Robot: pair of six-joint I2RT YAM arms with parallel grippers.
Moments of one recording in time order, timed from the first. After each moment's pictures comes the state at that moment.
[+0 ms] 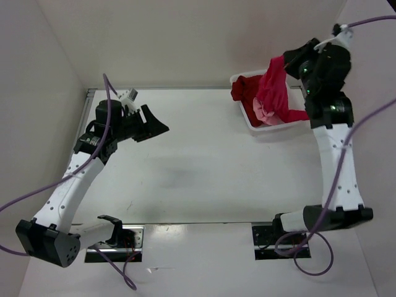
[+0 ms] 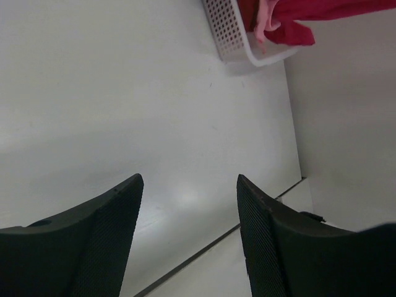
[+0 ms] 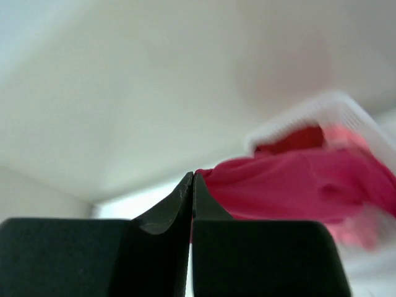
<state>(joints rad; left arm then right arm) -0.25 1.12 1.14 -0.51 0.40 -0.64 0.06 1.41 1.79 -0.48 0.08 0.54</state>
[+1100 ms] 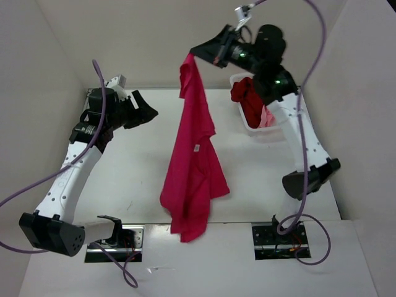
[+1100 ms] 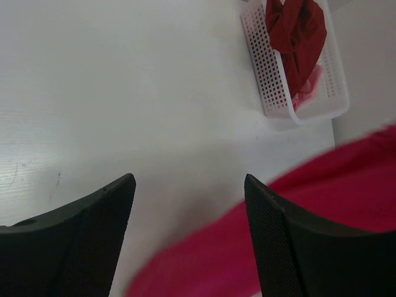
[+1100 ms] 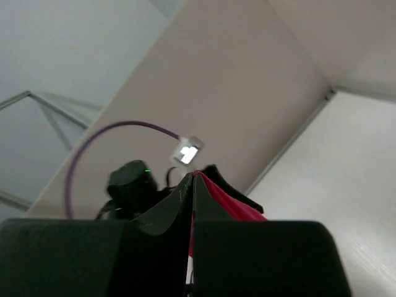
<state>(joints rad) -0.18 1.21 1.31 -0.54 0.23 -0.55 0.40 1.72 2.18 -0.24 -0.60 0.90</state>
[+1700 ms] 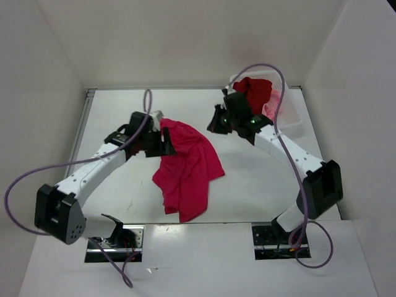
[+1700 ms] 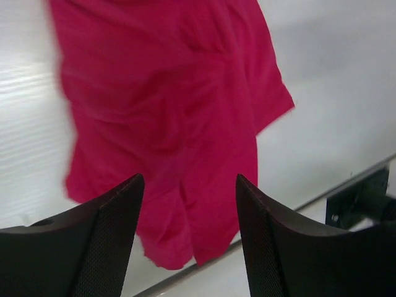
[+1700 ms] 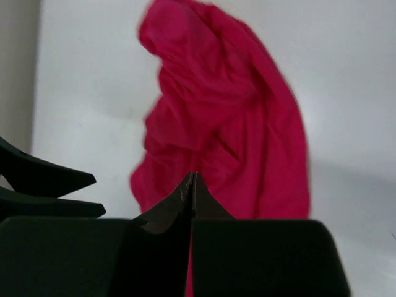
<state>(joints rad) -0.34 1.29 1.06 -0.58 0.24 -0.48 0.54 1.59 1.42 -0.43 -0.11 0.58</state>
